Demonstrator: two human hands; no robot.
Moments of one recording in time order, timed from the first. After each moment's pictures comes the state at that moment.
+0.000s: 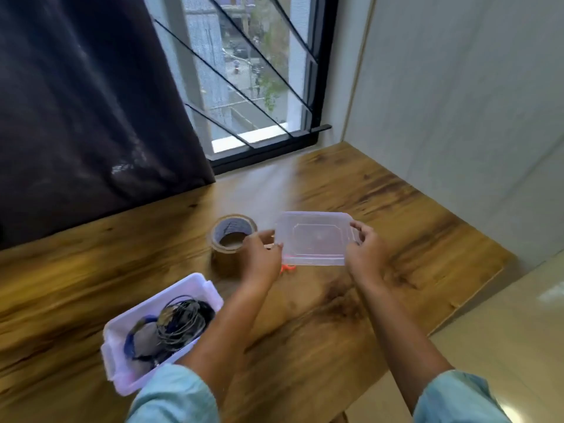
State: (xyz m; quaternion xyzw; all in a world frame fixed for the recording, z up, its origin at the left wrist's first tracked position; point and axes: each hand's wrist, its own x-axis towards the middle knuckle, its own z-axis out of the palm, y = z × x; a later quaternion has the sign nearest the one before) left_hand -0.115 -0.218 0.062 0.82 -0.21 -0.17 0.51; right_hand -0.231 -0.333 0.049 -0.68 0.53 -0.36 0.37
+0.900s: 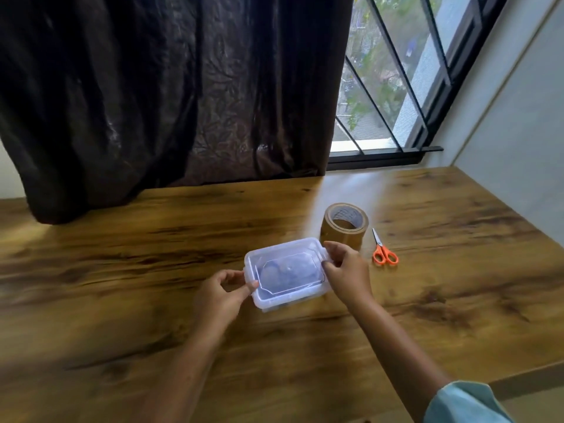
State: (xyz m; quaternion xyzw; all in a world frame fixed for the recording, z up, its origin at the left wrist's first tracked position) left_hand -0.088 0.047 0.043 0.84 0.01 -0.14 0.52; right_hand -0.150 -0.151 0.043 -0.81 0.31 -0.20 0.45
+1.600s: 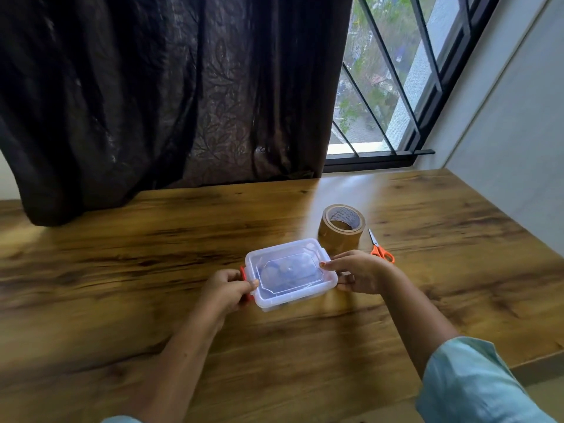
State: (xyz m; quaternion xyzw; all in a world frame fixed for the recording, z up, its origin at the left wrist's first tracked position) left_hand -0.073 0.043 0.056 0.77 0.03 -0.29 0.56; right_hand -0.139 -0.202 0.054 -0.66 0.39 0.16 0.62
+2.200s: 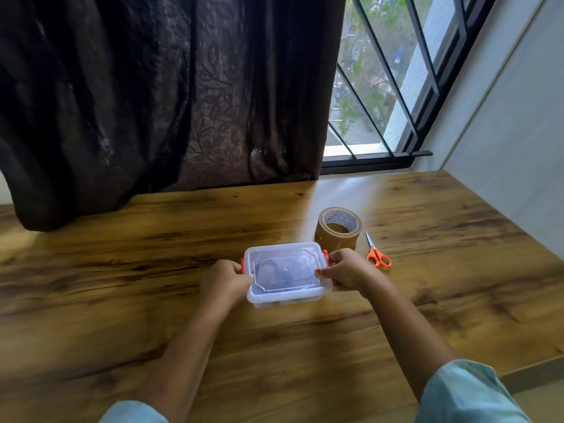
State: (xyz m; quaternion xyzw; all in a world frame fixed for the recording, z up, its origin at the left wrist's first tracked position) left_hand -0.053 0.023 0.048 0.92 -0.06 -0.16 0.36; right_hand -0.134 -0.184 0.062 -0.81 0.36 0.11 0.46
